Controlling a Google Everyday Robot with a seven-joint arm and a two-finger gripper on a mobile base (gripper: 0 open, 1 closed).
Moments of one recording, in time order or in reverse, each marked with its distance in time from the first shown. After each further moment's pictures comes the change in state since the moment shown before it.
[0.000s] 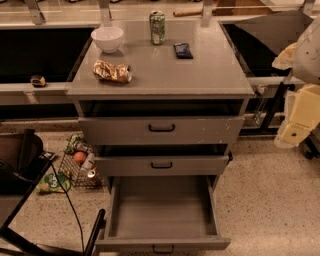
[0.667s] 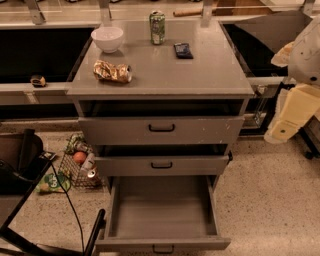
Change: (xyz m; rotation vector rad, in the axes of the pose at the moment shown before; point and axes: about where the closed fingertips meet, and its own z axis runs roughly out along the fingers) arm -0.006 -0.010 0.006 0.051 -0.036 0.041
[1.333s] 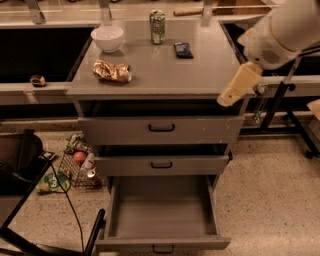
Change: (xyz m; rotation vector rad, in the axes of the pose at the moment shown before) arm -0.059 -0.092 0.061 0.122 -0.223 0.060
